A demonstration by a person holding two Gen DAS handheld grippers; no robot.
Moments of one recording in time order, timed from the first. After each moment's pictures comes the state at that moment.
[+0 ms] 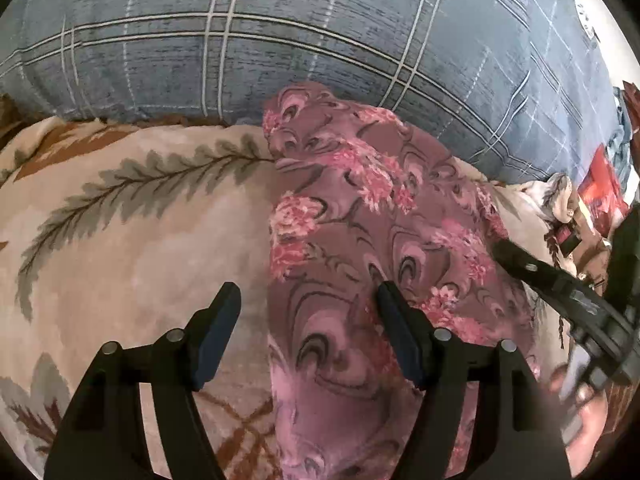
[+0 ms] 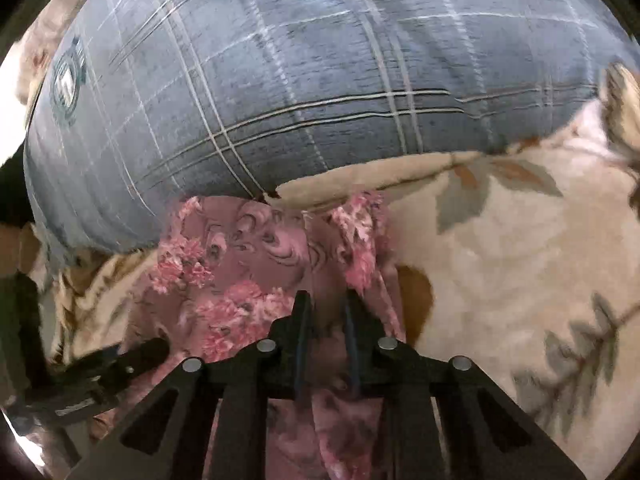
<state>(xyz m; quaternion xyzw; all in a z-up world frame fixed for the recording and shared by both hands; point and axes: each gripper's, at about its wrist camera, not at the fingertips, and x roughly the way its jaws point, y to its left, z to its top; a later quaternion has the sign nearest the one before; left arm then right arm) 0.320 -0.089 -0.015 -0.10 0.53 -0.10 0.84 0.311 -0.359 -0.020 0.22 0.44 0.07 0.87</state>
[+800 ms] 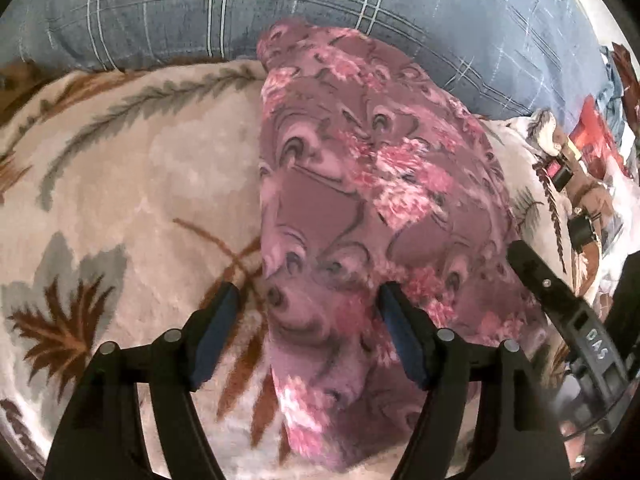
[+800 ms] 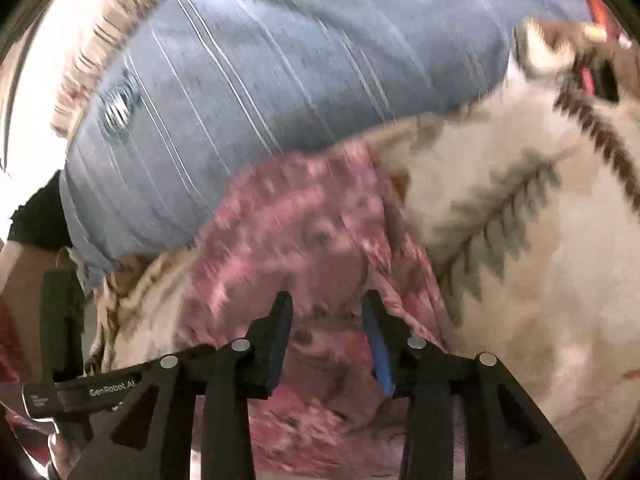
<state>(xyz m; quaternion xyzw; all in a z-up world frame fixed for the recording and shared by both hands) 0.238 -0.112 -0.016 -0.06 0.56 -0.12 0.82 0.197 -0.333 -0.027 0.27 0.37 0.06 0.89</state>
